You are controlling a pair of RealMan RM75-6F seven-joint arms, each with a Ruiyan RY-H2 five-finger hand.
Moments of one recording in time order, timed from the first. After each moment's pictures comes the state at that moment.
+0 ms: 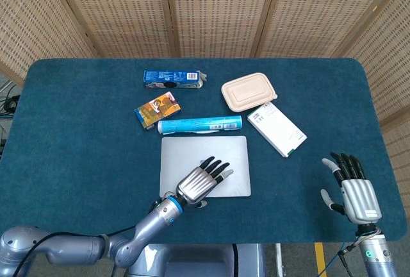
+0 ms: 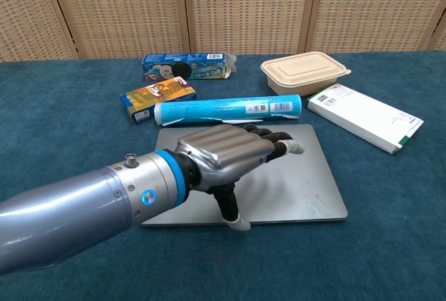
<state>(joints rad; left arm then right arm) -0.83 -1.89 -0.22 -1.53 1.08 0.83 0.79 0.12 -1.23 0.06 -1.59 -1.53 1.45 -0.01</state>
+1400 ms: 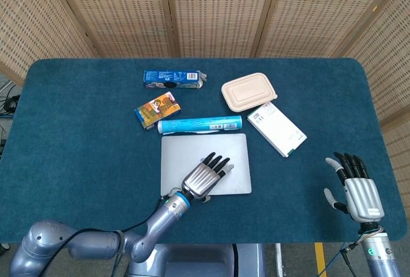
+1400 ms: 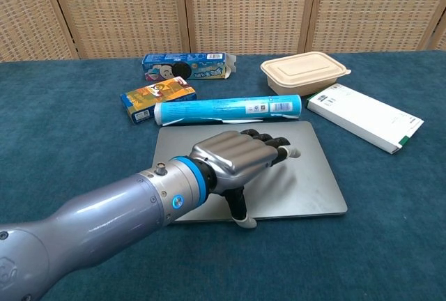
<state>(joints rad) -0.95 -1.99 -0.17 -1.35 0.99 0.89 0.78 0.13 -1.23 0.06 -1.57 -1.51 1.43 0.00</state>
